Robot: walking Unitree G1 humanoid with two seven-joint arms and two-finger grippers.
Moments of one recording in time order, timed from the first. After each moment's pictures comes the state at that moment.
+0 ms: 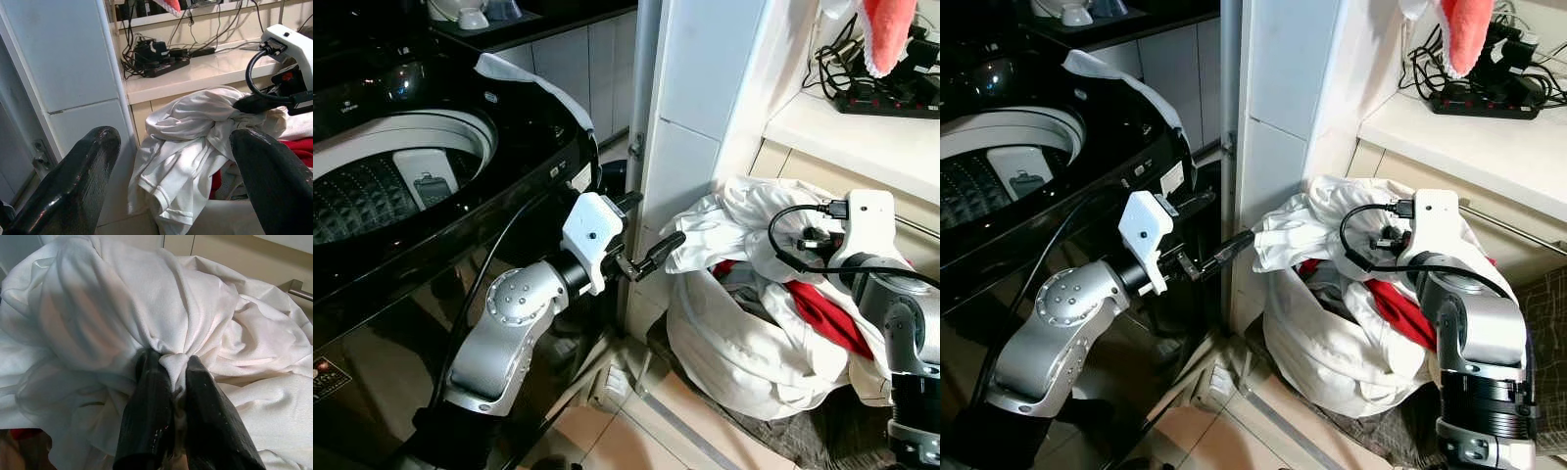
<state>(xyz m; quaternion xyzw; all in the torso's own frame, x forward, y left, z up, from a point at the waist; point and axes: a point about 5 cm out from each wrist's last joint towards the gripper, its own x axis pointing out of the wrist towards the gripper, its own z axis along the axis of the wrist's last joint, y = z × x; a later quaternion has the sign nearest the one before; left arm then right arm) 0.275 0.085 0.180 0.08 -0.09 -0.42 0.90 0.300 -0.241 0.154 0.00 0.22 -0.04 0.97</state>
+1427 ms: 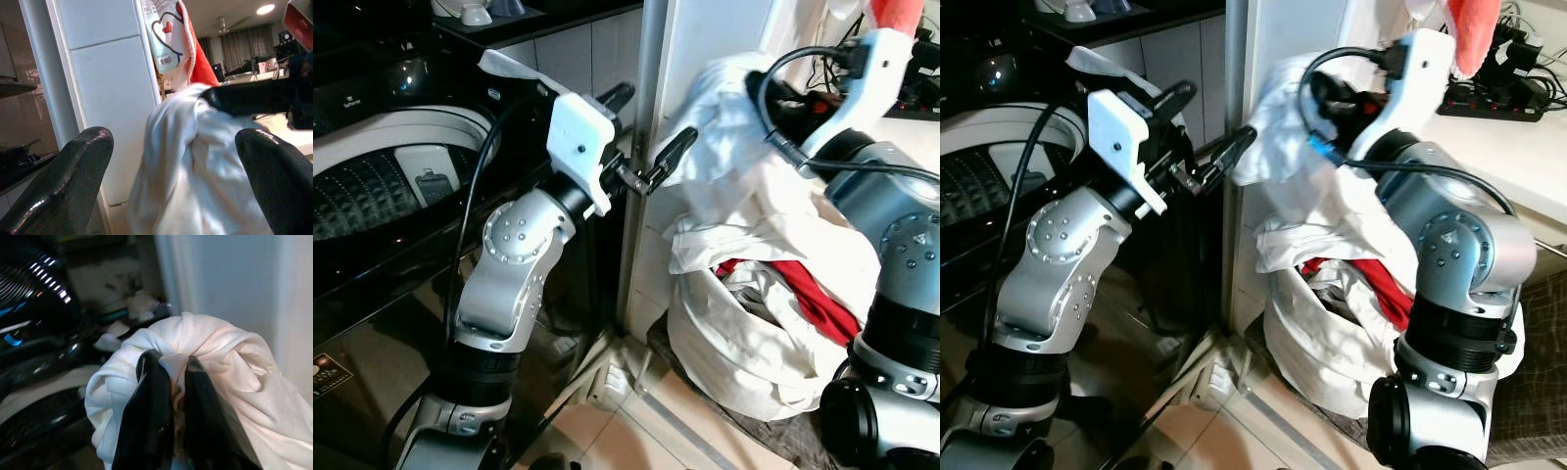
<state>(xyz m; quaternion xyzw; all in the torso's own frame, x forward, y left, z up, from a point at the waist) 0.301 0.081 0.258 0.07 -0.23 -0.35 0.90 0.316 -0.151 0.287 0.14 -0.03 0.23 0.96</state>
